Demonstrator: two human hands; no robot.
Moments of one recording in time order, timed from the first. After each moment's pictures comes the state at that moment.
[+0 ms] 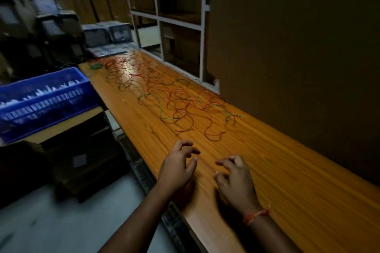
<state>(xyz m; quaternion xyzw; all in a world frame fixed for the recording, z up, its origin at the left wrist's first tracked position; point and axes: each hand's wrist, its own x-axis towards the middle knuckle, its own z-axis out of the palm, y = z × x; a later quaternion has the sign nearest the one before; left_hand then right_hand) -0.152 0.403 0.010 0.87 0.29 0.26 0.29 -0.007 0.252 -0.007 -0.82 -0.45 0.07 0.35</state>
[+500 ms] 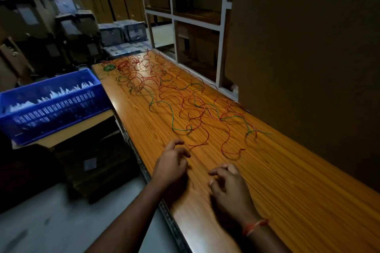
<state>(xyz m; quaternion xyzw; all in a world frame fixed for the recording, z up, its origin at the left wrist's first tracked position) -0.144 0.521 -0.012 0.87 0.37 0.20 0.24 0.000 0.344 -0.021 -0.76 -0.50 0.15 0.39</state>
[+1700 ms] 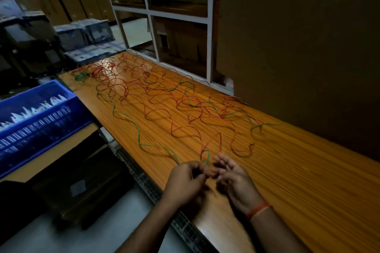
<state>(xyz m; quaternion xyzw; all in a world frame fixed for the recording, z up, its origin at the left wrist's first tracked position) -0.164 0.531 0.013 0.83 0.29 0.12 0.46 -0.034 0.420 -0.029 -0.52 -0.09 0.45 0.72</state>
